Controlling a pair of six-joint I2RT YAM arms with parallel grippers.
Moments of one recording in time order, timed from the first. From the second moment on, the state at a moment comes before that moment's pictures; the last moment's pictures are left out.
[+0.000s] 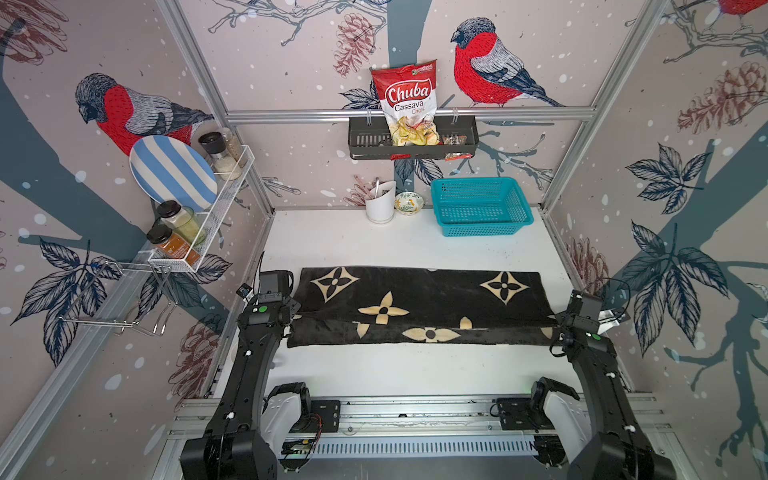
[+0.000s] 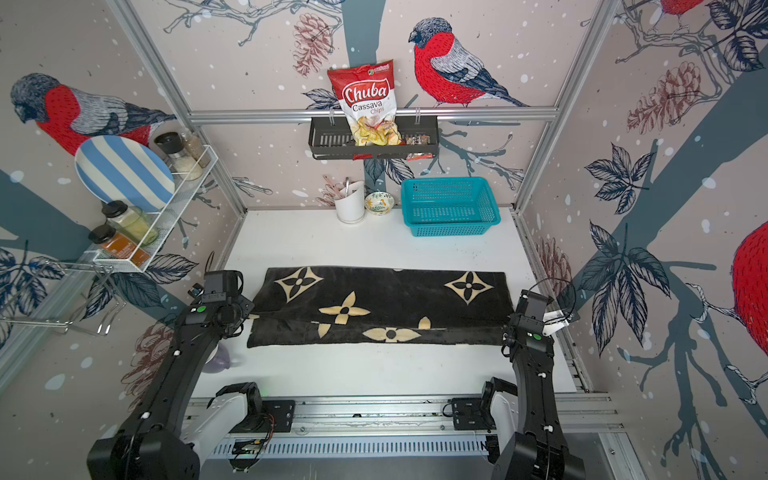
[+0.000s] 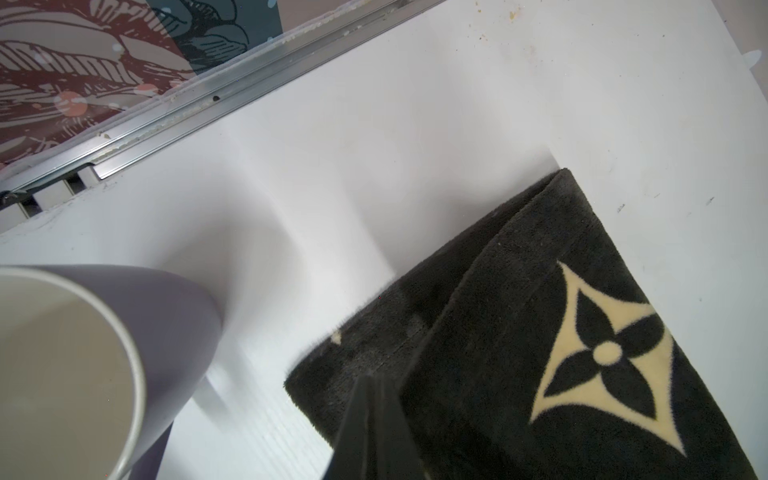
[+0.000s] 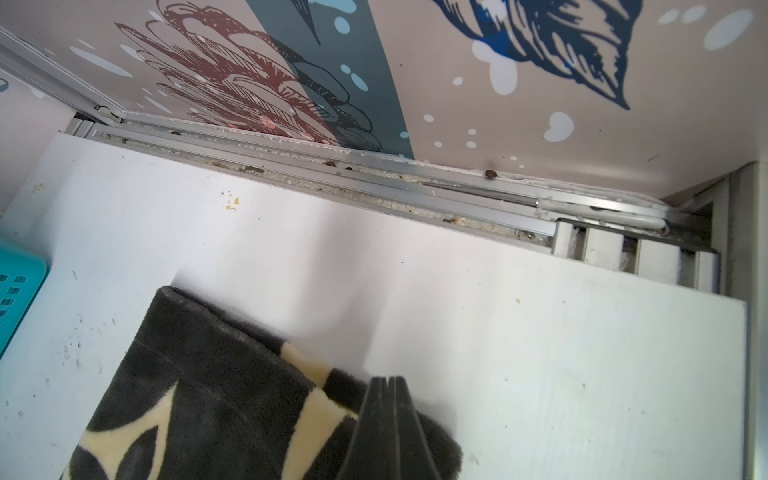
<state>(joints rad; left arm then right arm) 0.12 0.96 0.72 -0.82 -0.26 -0.84 -0.31 0.81 0.42 -0.46 0.40 0.78</state>
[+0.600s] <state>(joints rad) 0.12 0.97 0.73 -0.82 -0.24 -0.92 -0.26 0.85 0.47 -0.45 0.37 0.78</state>
